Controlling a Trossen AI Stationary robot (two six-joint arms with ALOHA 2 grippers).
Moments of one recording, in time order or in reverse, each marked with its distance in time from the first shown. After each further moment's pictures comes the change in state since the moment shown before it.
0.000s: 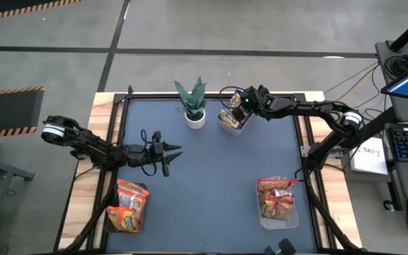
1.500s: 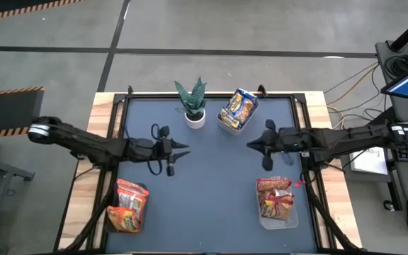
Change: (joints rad) left arm -0.013 -0.222 0.359 -0.694 0.065 0.095; right arm 0.630 -0.760 -0.323 -0.017 -0.215 -0.038
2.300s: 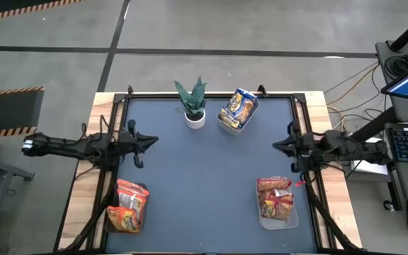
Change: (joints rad) left arm 0.037 -0.862 -0.345 -0.210 -0.012 -0.065; right arm -0.002 -0.846 -0.390 0.086 -0.132 -0.150
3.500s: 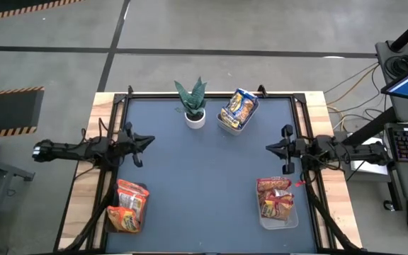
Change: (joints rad) left arm 0.006 -0.279 -0.135 -0.138 -0.084 -0.060; right arm -0.011 0.002 -0.191 0.207 0.014 -0.084
